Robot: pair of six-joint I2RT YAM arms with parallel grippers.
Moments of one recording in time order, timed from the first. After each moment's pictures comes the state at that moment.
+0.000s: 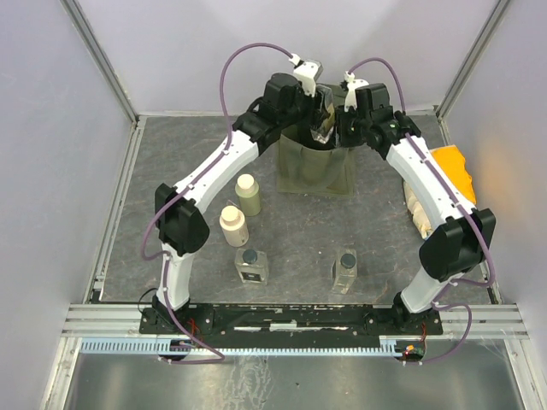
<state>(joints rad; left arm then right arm) -0.65 2.07 2.14 -0.33 0.10 -0.14 0.33 1.68 1.69 -0.66 -0.07 0.18</state>
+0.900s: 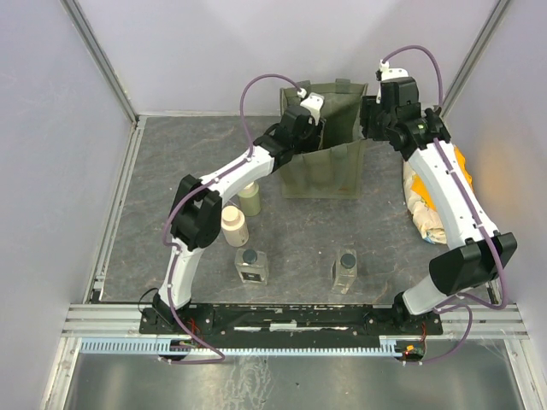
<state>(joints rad) -0.68 2.18 1.94 -0.18 -0.13 -0.09 0.27 1.56 1.74 -0.79 0.25 0.15</state>
